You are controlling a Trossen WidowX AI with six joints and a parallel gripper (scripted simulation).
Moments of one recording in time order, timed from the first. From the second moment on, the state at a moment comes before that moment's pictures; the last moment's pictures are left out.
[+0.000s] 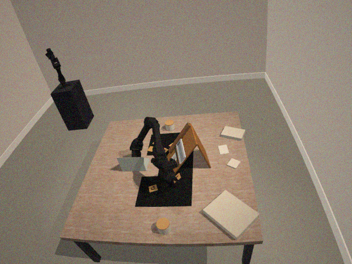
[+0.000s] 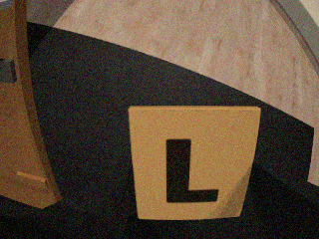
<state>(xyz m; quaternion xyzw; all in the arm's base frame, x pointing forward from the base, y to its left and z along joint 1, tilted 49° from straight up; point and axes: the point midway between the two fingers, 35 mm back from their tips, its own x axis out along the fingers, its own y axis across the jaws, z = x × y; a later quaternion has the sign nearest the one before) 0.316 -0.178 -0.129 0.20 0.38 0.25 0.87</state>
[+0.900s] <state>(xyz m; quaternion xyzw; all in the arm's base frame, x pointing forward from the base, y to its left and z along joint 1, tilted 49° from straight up) 0.367 -0.228 -0.086 0.34 0.24 0.21 0.88</state>
